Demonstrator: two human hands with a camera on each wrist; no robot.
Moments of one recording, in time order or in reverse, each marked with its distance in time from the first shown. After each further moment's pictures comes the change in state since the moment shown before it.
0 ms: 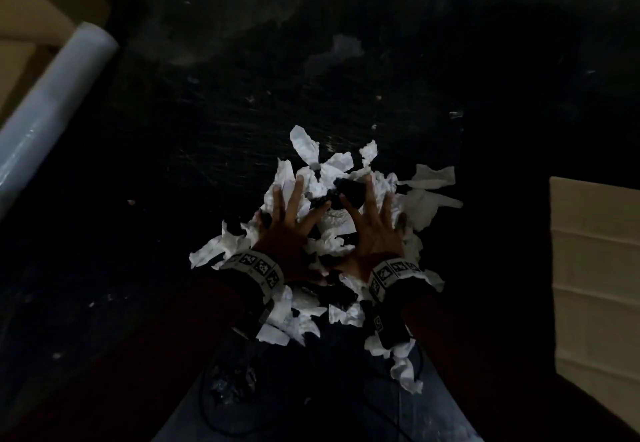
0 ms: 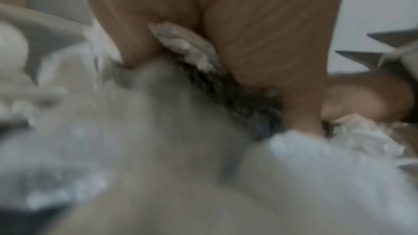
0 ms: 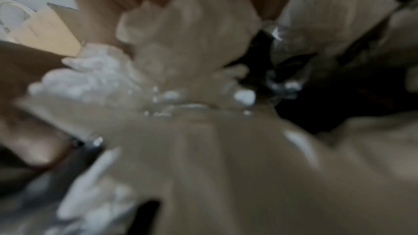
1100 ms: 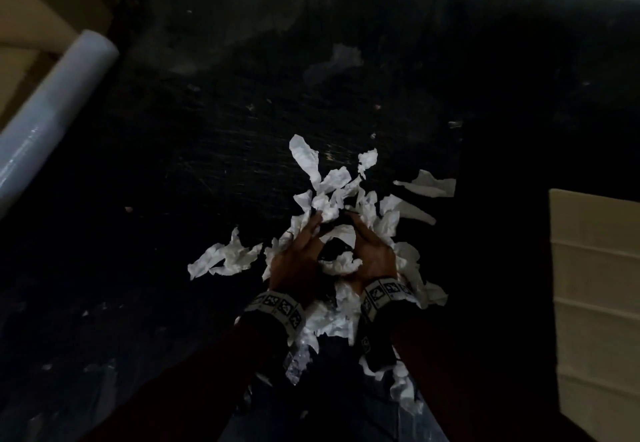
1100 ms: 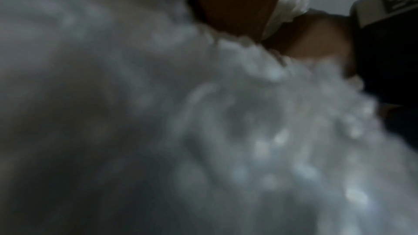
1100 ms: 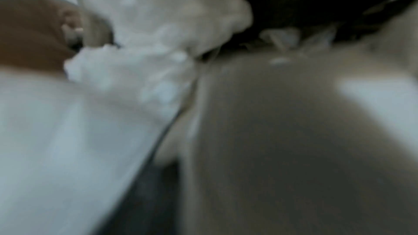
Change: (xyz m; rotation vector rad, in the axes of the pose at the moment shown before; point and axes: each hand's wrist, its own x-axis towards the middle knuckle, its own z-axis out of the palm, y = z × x) left_hand -0.016 0.040 0.025 -0.253 0.281 -0.099; right_hand -0.006 0.000 0.023 0.235 0.240 -0.089
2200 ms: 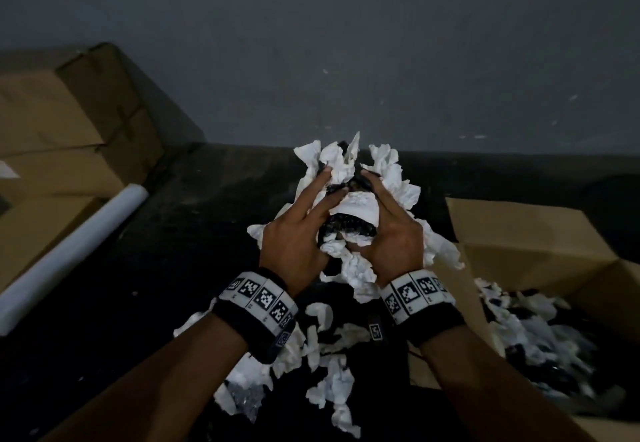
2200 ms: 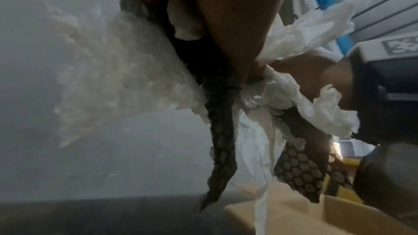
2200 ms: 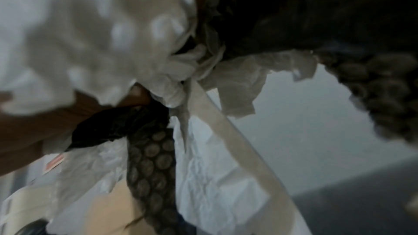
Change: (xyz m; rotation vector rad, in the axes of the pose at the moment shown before) left_hand -0.101 0.202 -0.177 -0.086 0.708 0.709; right_hand -0.139 -0.066 -0.279 0.225 0.859 -0.483
